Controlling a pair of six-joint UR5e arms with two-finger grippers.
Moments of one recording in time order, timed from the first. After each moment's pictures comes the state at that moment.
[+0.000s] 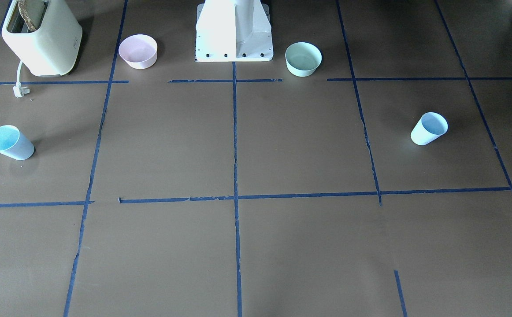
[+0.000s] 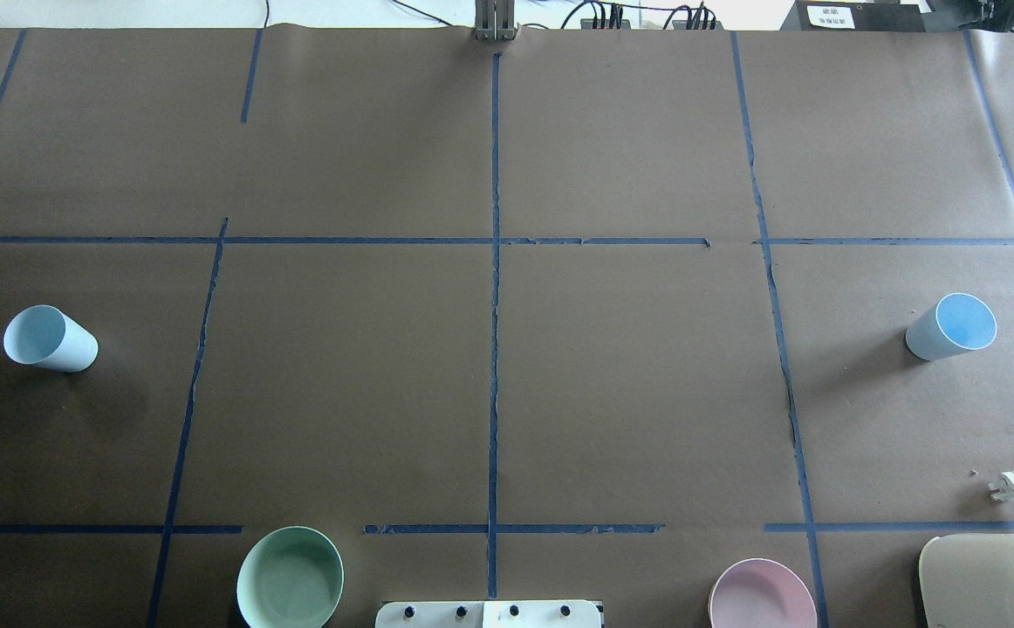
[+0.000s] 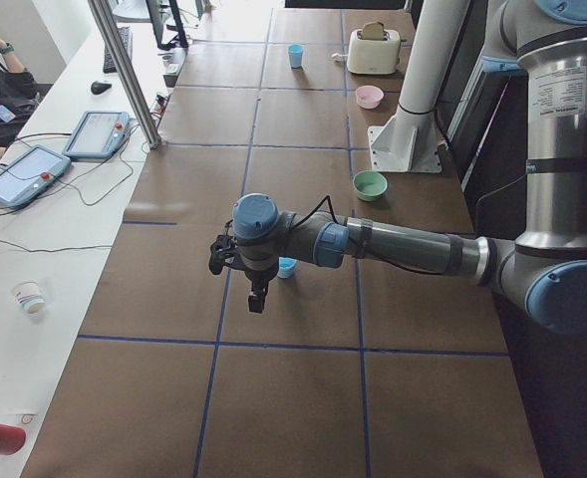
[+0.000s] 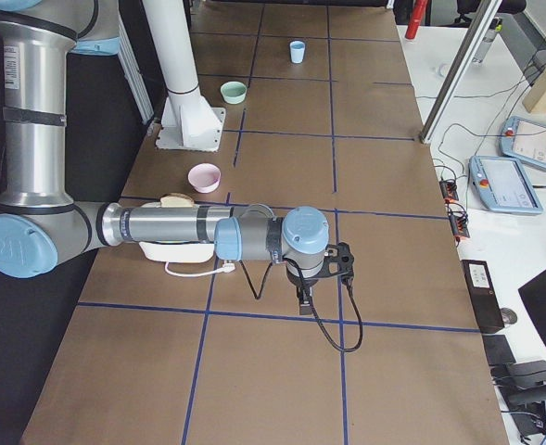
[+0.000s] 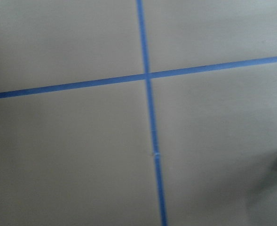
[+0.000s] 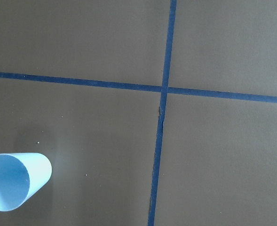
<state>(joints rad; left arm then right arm) -1.42 -1.47 -1.82 -1.68 -2.41 -0.19 1.60 -1.65 1.72 -1.57 2.41 -0.07</state>
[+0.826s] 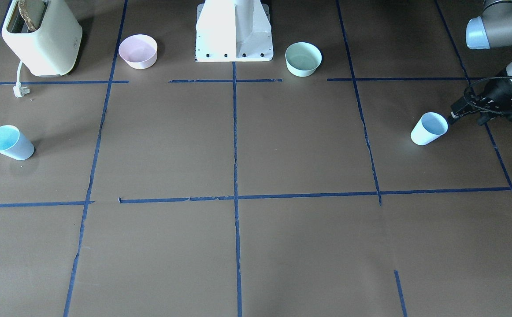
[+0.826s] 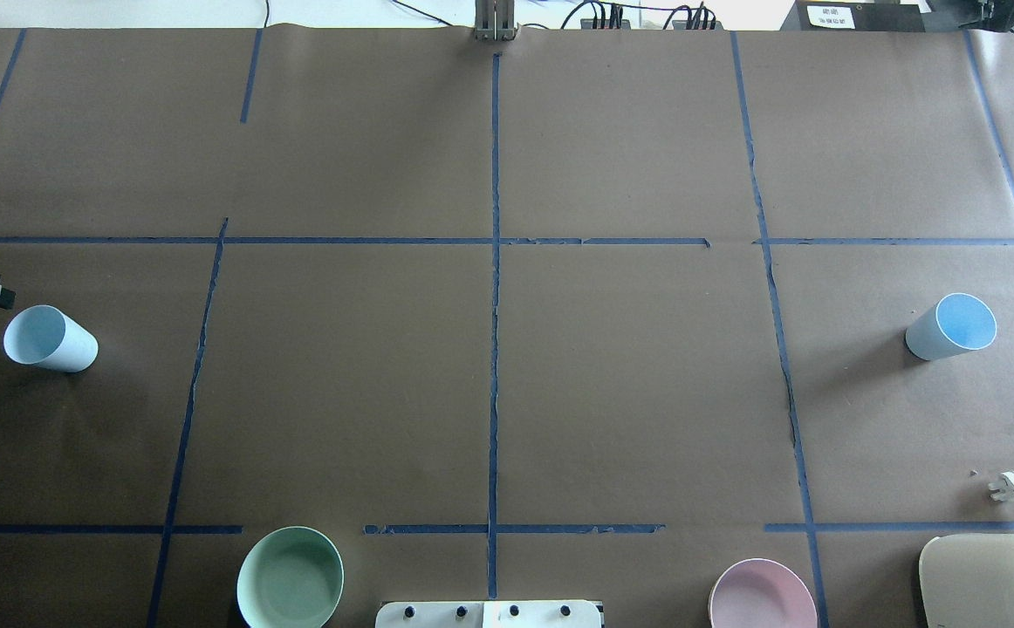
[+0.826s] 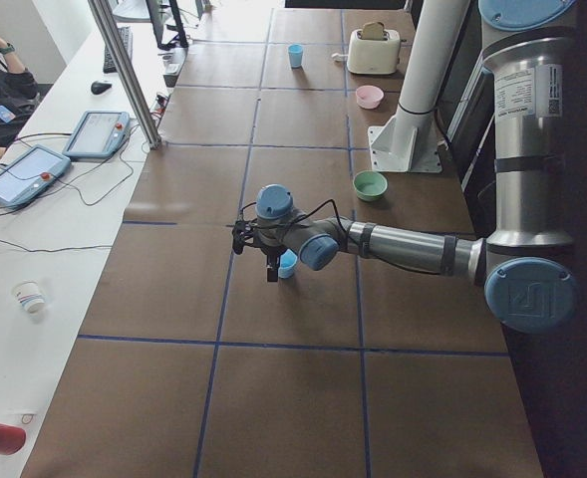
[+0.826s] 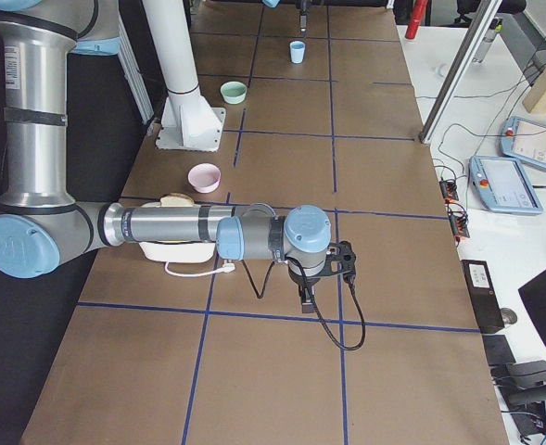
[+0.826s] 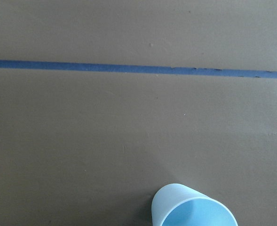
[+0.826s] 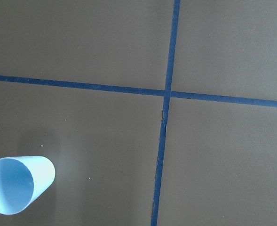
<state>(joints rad) -1.10 -1.46 -1.75 -2.10 -2.29 -0.76 1.60 -1.65 1.71 -1.56 2.42 -0.07</state>
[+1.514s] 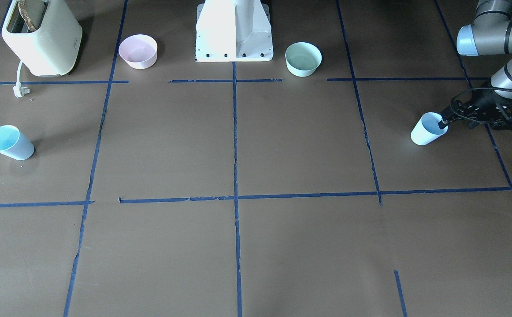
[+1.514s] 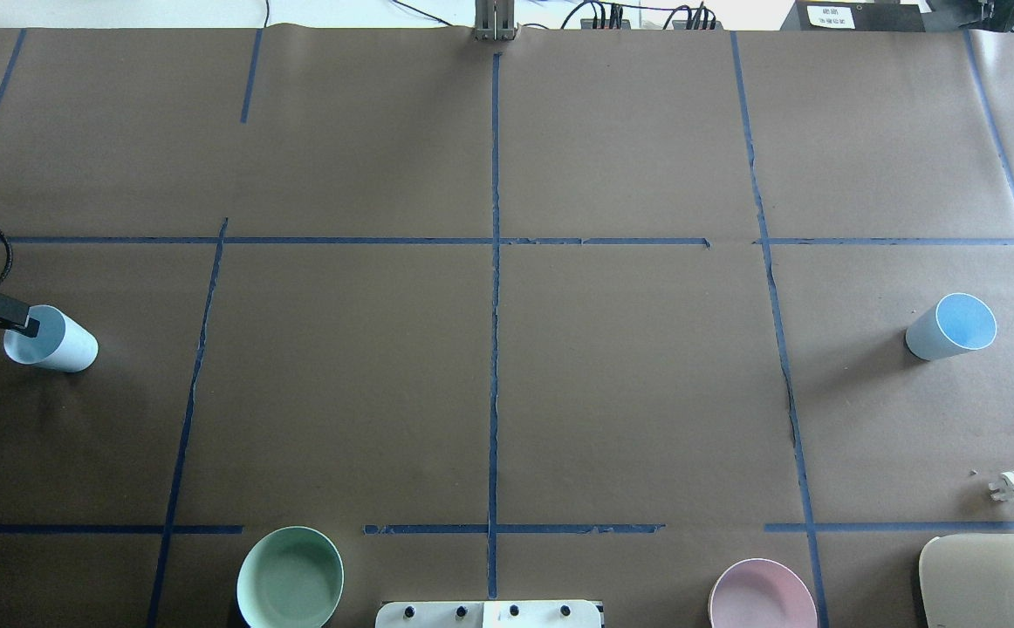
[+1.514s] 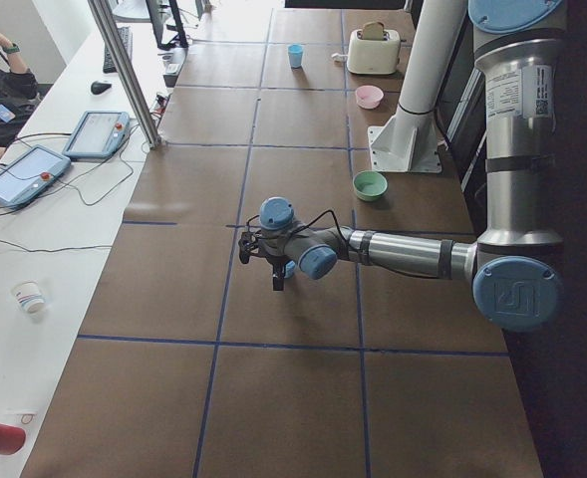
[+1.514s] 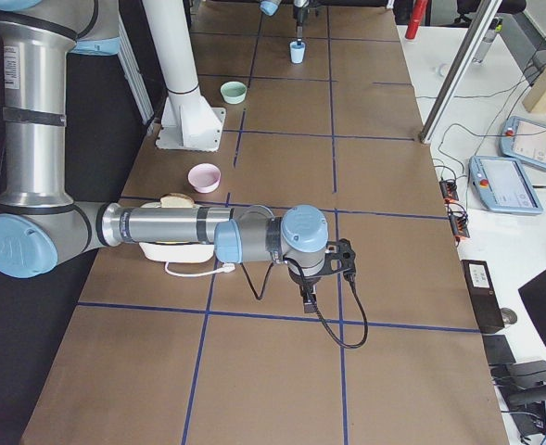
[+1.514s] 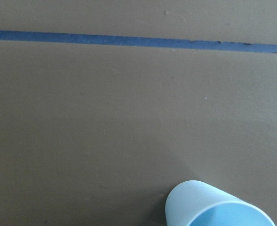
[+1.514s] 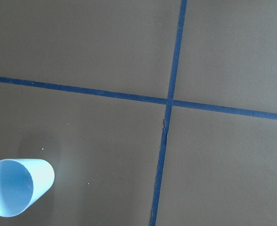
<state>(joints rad) -1.03 -1.47 -1.69 -2.14 -2.27 -0.77 1.60 -1.66 1.71 -1.51 2.42 -0.08</state>
